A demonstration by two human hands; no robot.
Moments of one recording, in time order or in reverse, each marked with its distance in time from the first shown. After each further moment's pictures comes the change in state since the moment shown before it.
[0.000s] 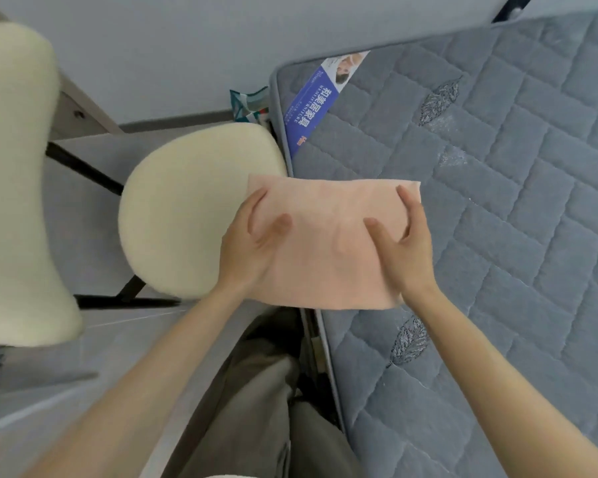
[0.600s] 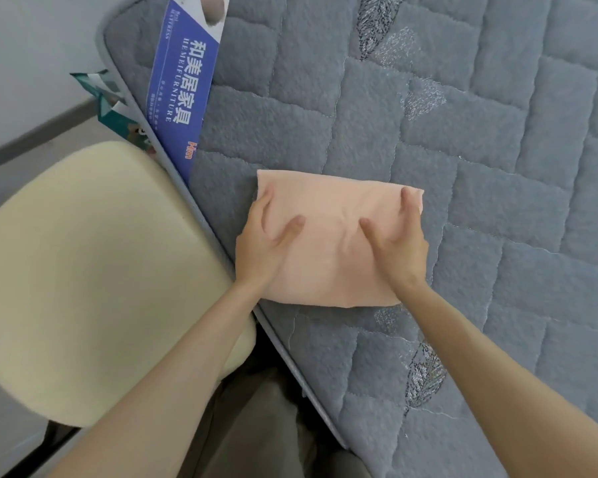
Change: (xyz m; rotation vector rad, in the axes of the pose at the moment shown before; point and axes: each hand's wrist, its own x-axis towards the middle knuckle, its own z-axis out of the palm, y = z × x) left_hand 0.156 -0.055 0.193 0.182 -0.379 -0.118; right_hand 0.134 0.147 0.010 -0.181 0.234 0.512
